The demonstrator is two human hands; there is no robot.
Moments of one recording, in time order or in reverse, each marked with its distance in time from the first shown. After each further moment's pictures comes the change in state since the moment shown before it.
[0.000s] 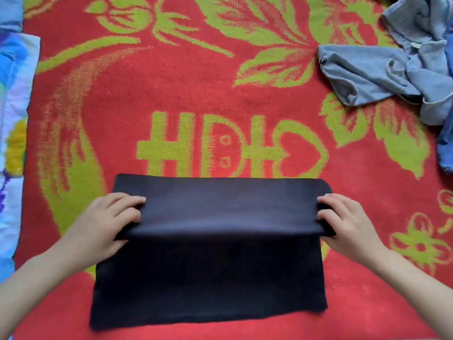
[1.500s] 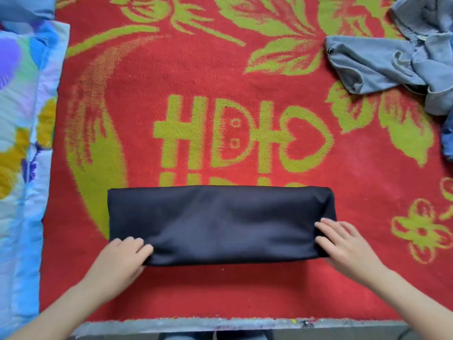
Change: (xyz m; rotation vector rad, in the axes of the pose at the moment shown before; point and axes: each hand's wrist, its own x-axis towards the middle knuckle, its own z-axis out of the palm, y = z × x) left_hand -0.091 0.068 0.069 0.183 -0.087 -0.059; right_hand -0.082 -0.033 0.023 -0.225 -0.241 -0.131
